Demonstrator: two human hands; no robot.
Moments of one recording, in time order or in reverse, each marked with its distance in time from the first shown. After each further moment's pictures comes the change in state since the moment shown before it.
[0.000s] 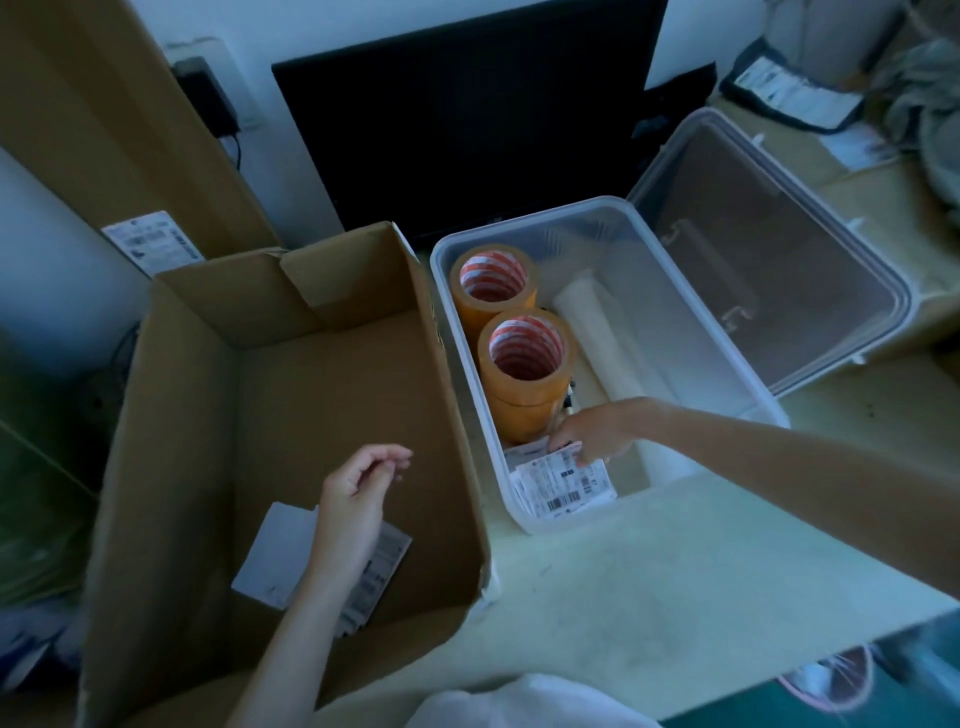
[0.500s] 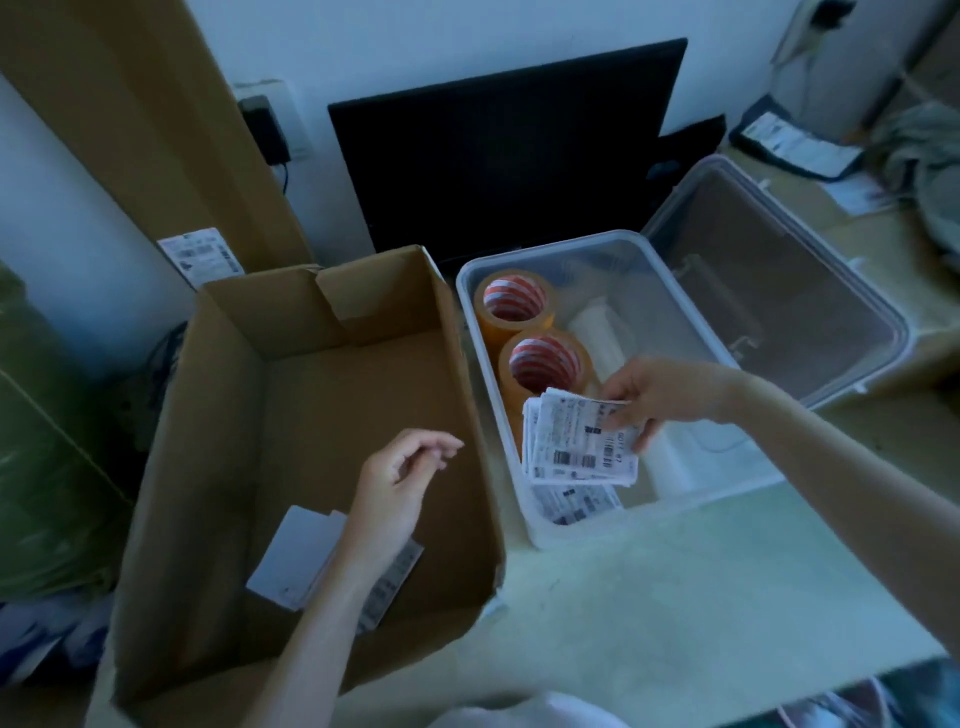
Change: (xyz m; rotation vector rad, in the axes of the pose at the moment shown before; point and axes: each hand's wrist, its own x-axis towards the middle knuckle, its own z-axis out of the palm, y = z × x) left_hand -0.009 0.034 0.000 0.015 -0.127 0.248; right_hand -0.100 -0.008 -0.034 0.643 0.346 -0.116
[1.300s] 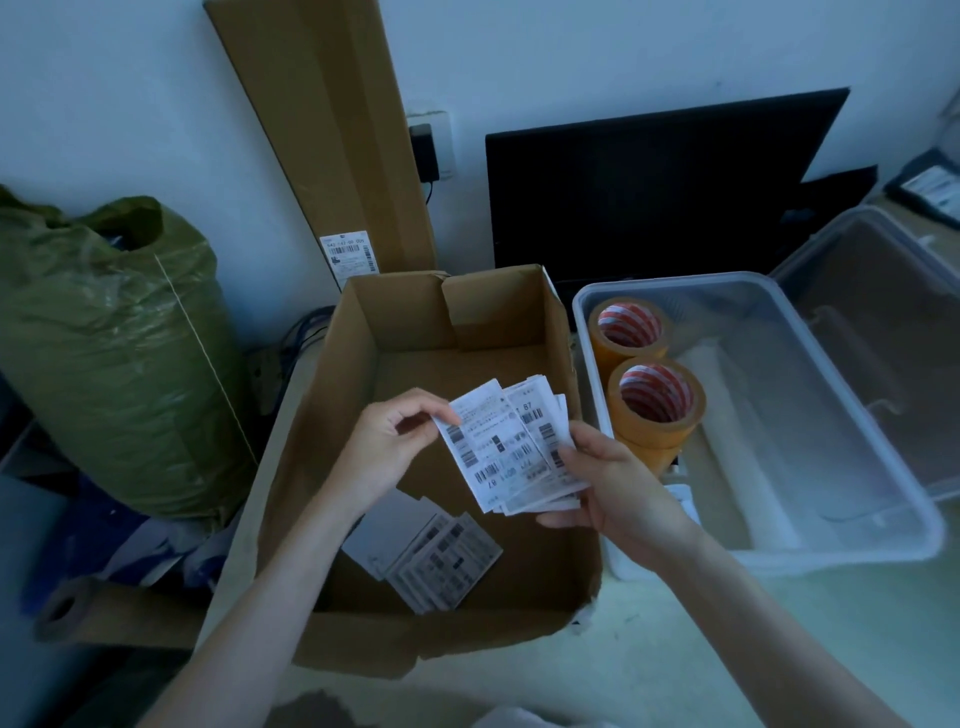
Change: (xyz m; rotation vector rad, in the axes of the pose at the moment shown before) left_hand -0.002 0.008 -0.103 0.106 0.080 0.041; right_hand 0.012 -0.093 0.145 0.909 0.071 -0.178
